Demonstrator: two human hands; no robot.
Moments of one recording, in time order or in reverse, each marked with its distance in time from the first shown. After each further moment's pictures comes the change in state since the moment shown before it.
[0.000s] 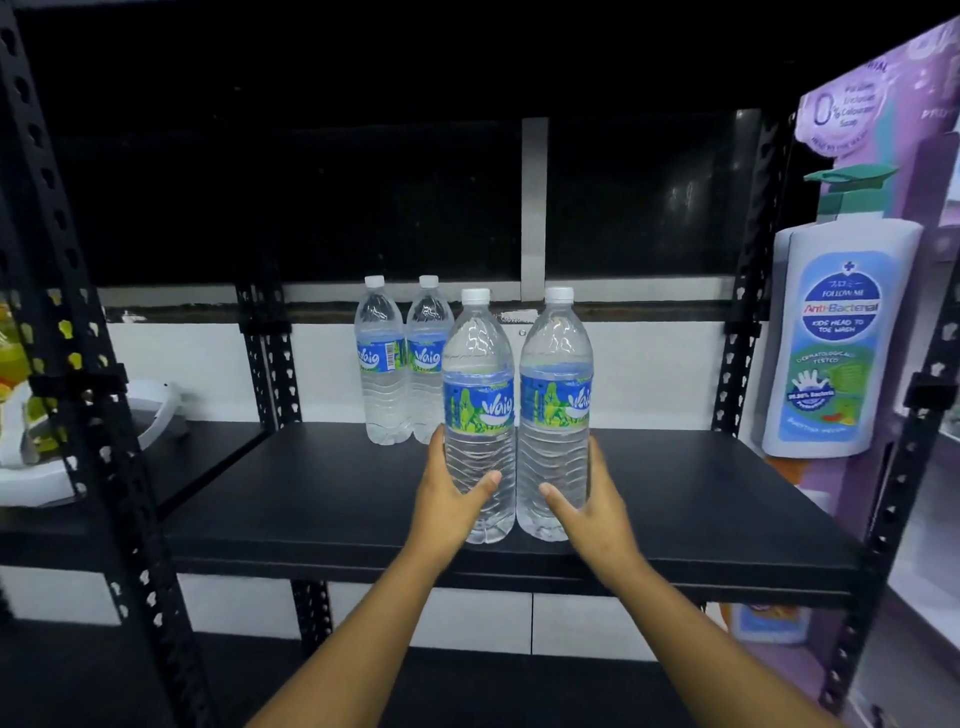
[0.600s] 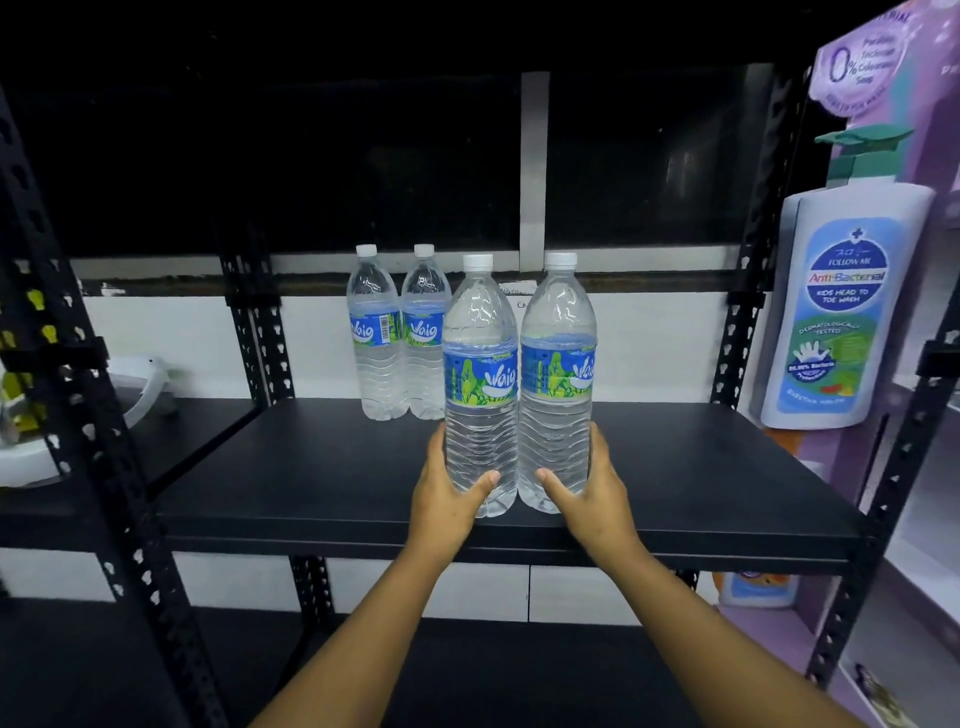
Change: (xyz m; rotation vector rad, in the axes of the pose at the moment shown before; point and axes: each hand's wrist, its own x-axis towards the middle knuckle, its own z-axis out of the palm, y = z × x) left_hand -0.011 -0.028 0.004 -0.003 0.007 -0.035; right_hand -0.006 0.009 0.011 -0.035 0.040 0.079
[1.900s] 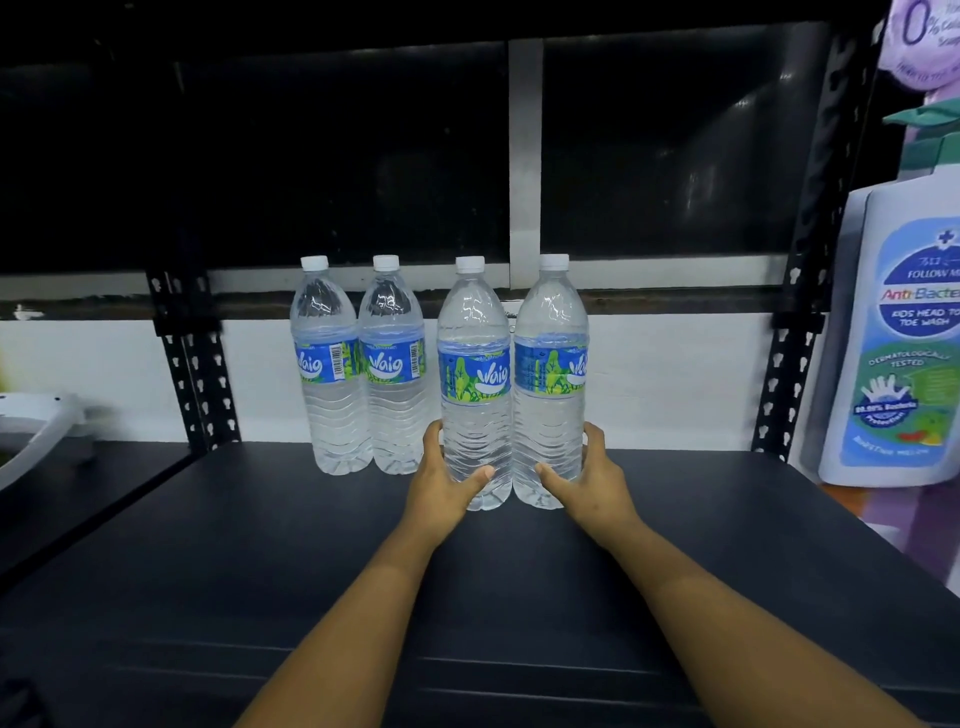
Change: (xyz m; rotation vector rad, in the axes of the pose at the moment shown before) left_hand 0.157 -0.061 0.061 0.074 -0.060 0.041; right_hand 0.156 0.075 0.016 -0.082 -0.096 0.087
